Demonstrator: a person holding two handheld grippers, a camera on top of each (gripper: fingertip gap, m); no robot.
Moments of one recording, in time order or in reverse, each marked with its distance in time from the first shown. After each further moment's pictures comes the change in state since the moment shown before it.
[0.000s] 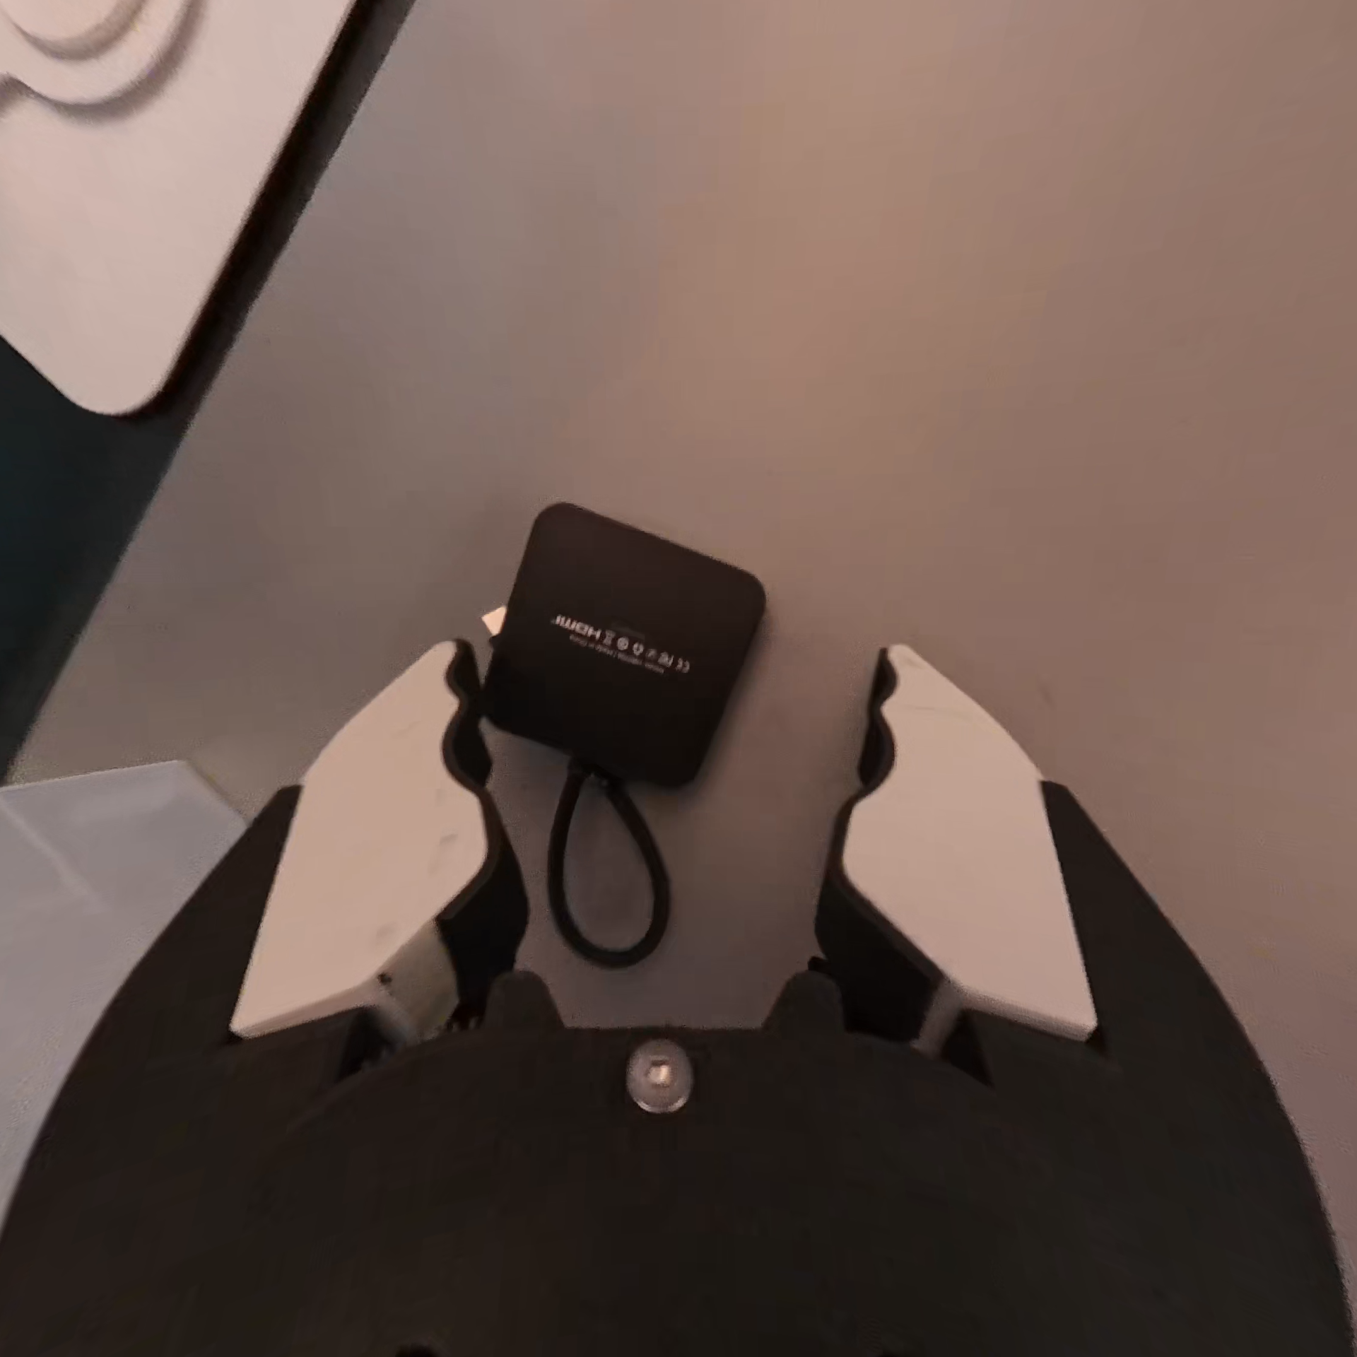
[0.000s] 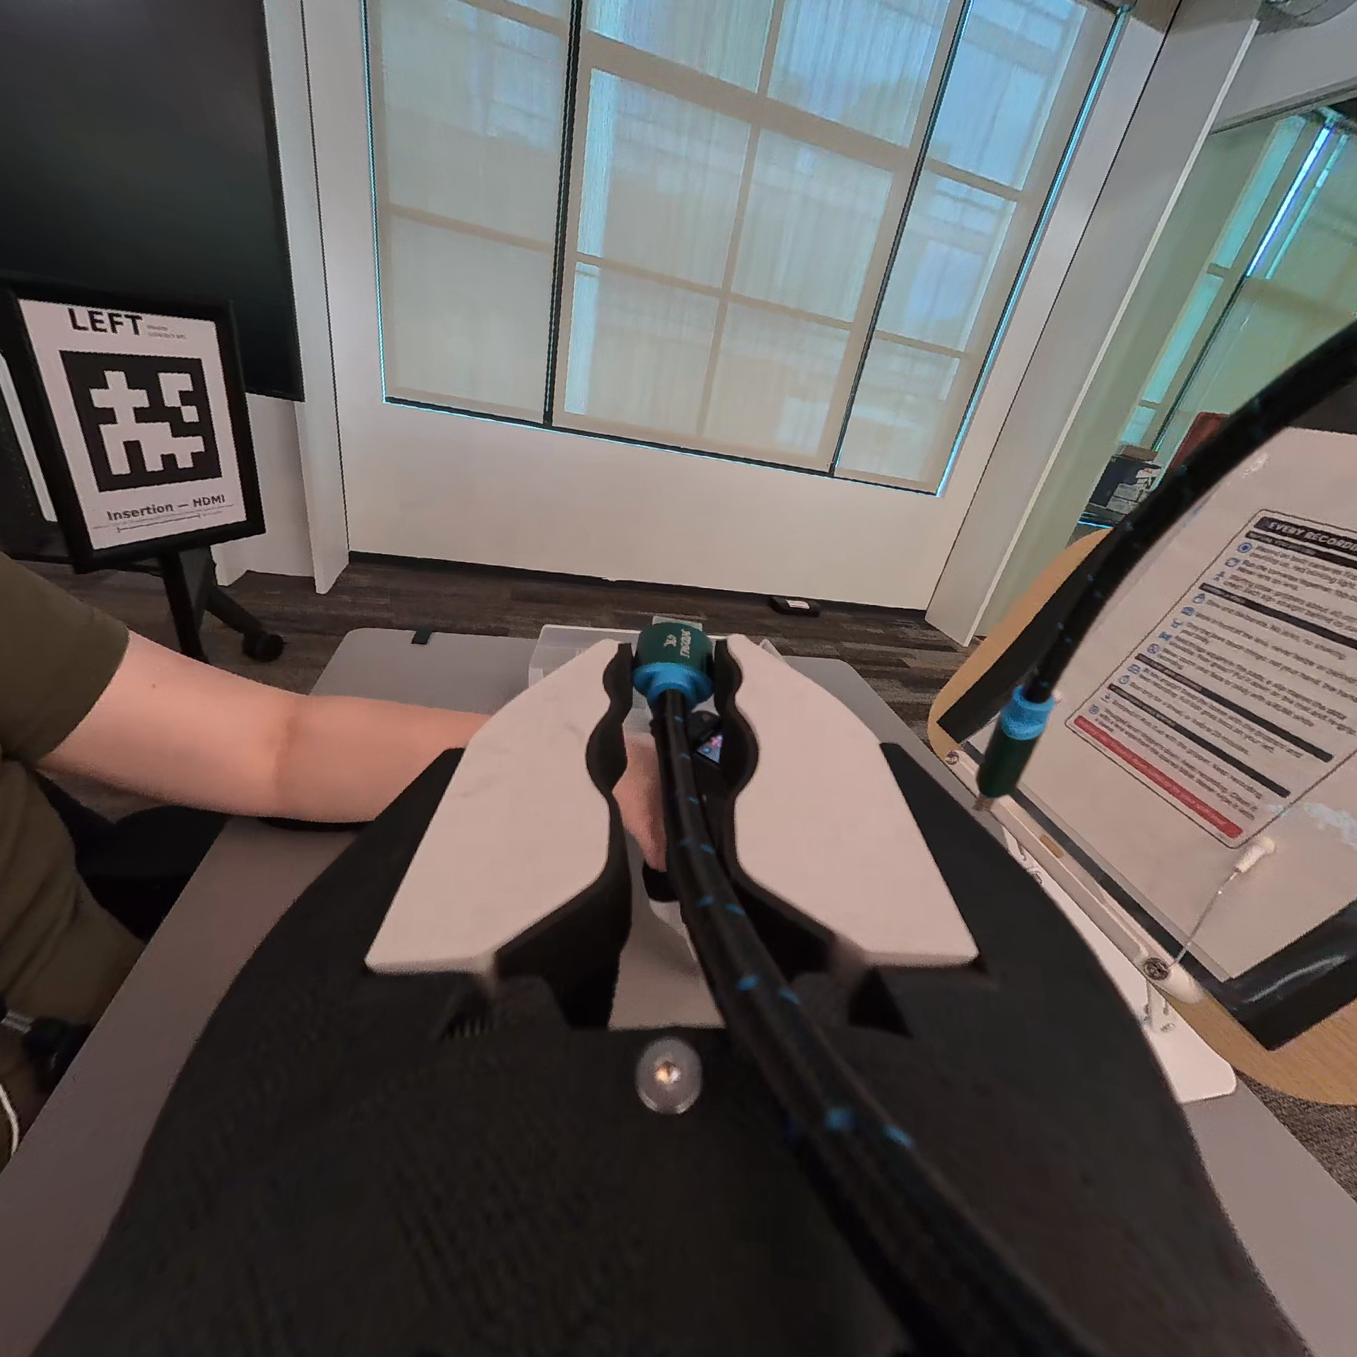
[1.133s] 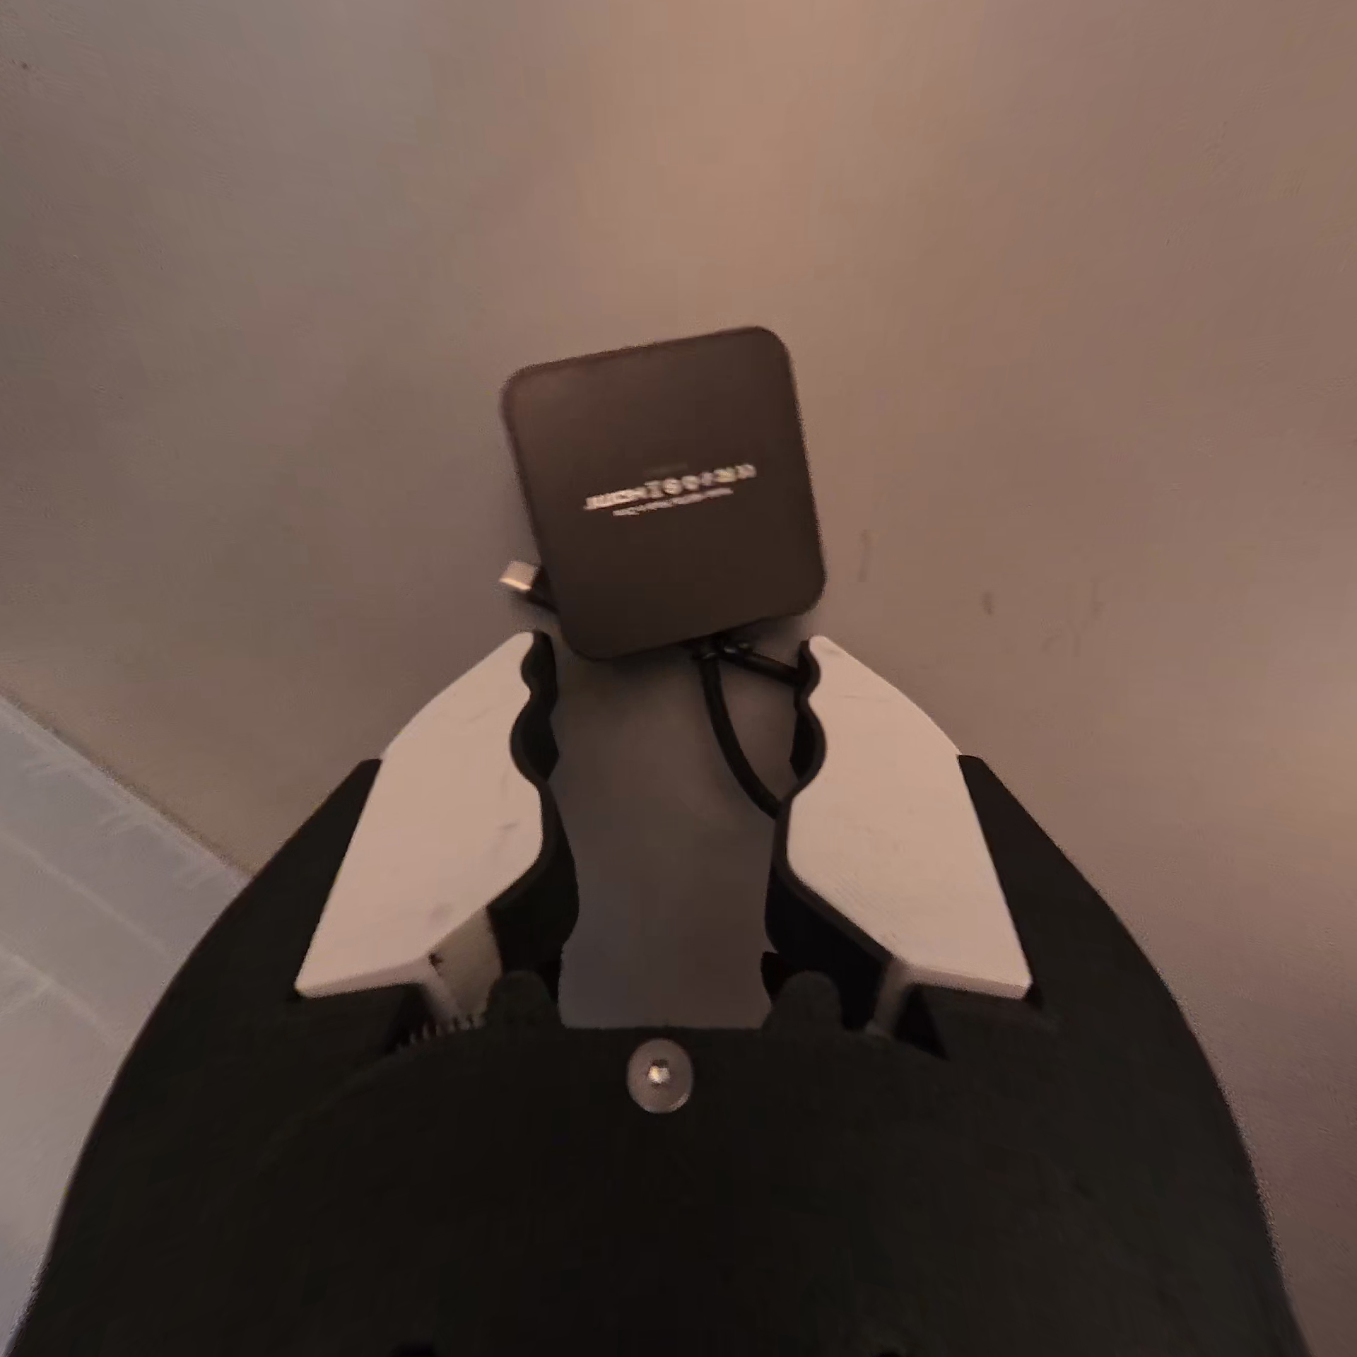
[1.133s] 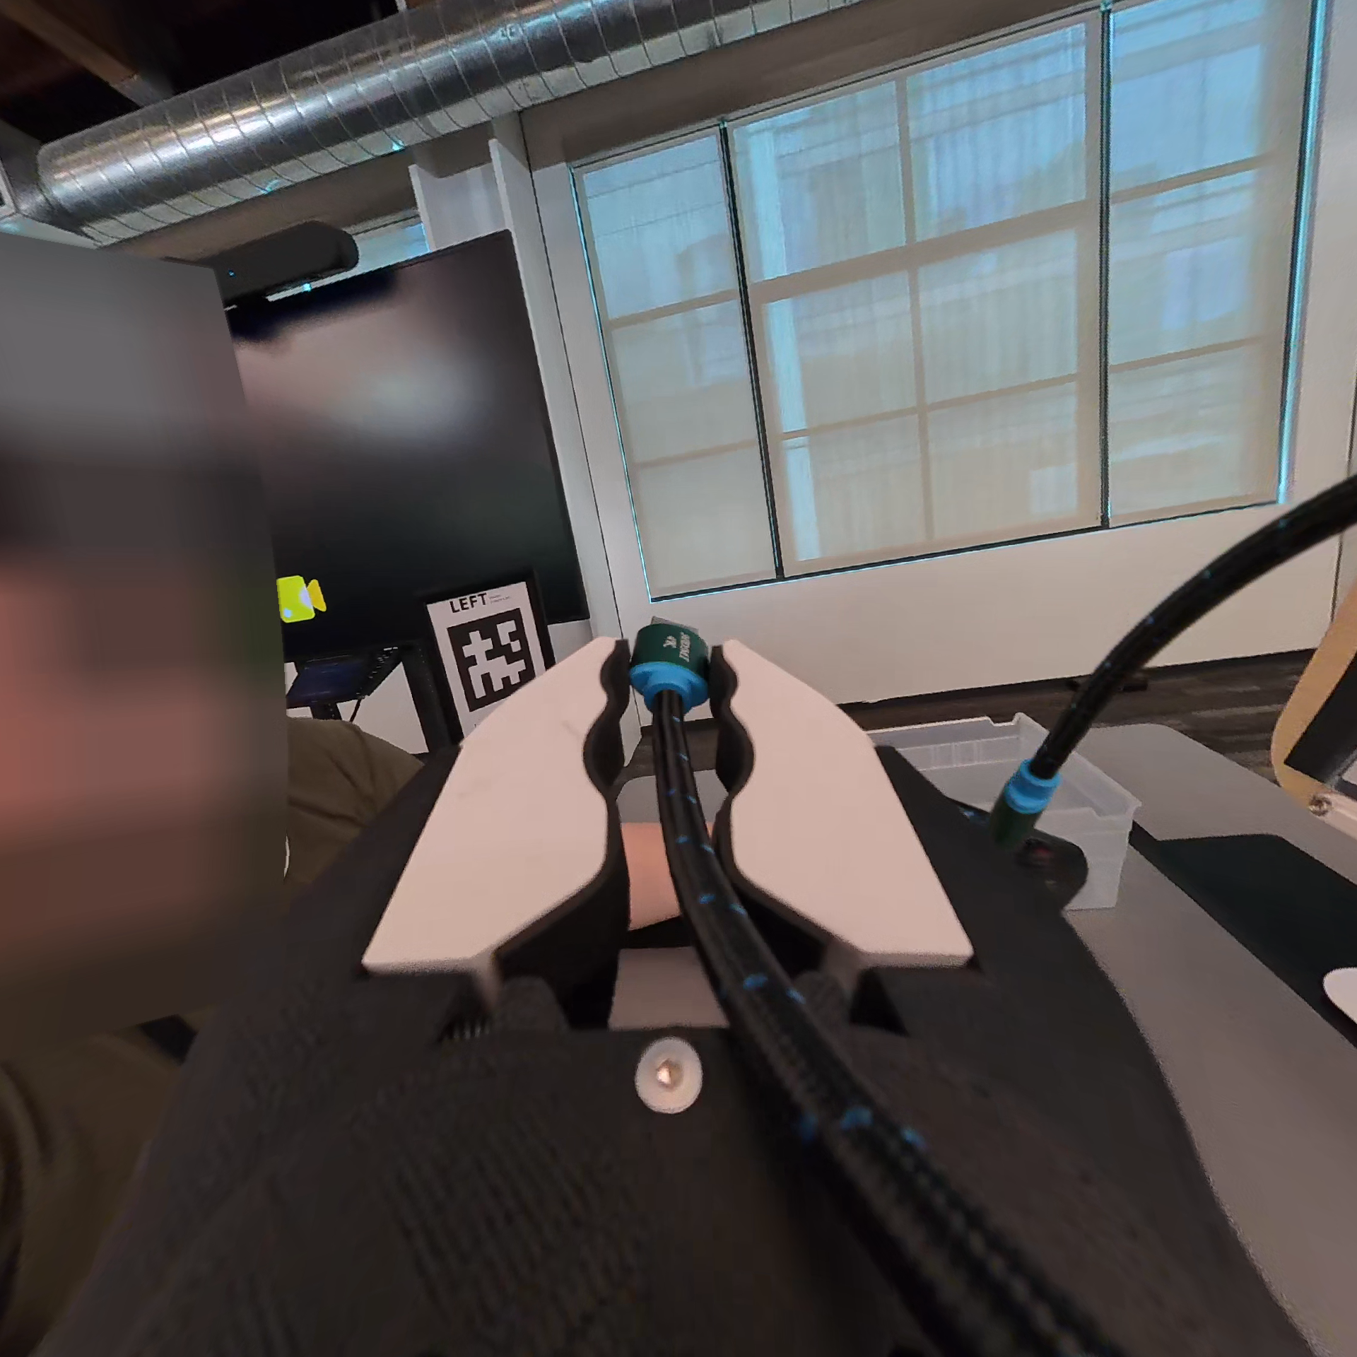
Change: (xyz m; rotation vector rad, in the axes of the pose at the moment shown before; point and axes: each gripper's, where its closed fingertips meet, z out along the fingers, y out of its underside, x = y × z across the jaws) left arm 0.019 0.030 -0.003 -0.116 0.127 -0.113; right arm -0.002 -0.017 -0.027 0.241 -0.288 0.426
